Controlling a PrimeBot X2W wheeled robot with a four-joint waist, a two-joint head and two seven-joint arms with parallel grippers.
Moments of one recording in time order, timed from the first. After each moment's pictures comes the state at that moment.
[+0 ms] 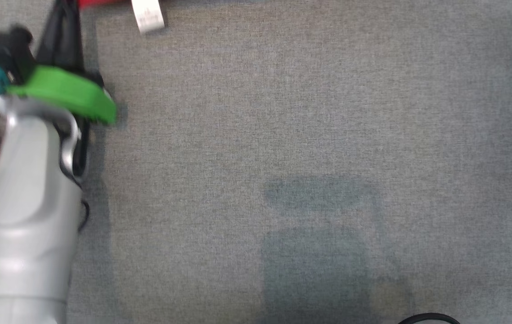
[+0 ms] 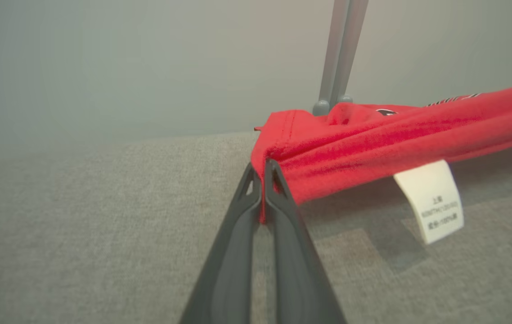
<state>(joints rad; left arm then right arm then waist) -0.92 0.23 -0.22 0.63 -0.34 -0.10 -0.26 -0.95 -0.53 0.07 0.45 0.46 0.13 -0.26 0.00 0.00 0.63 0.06</state>
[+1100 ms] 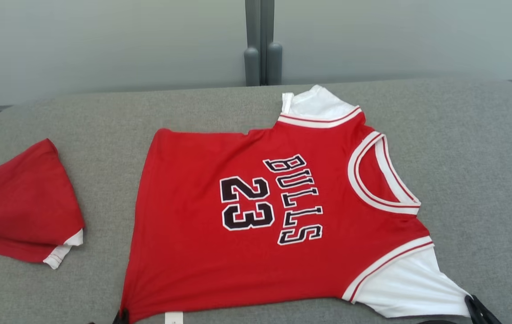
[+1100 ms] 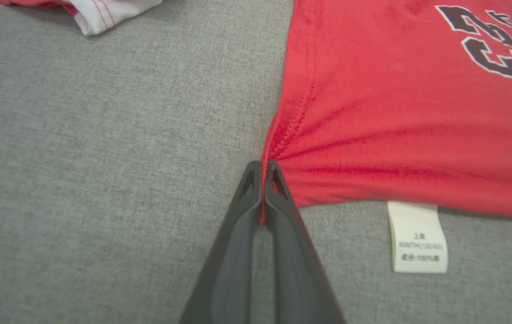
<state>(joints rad) 0.01 0.06 0.03 0.69 -0.25 -0.14 -0.27 0.17 -0.42 0.19 0.40 0.61 0.13 -0.26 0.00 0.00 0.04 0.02</state>
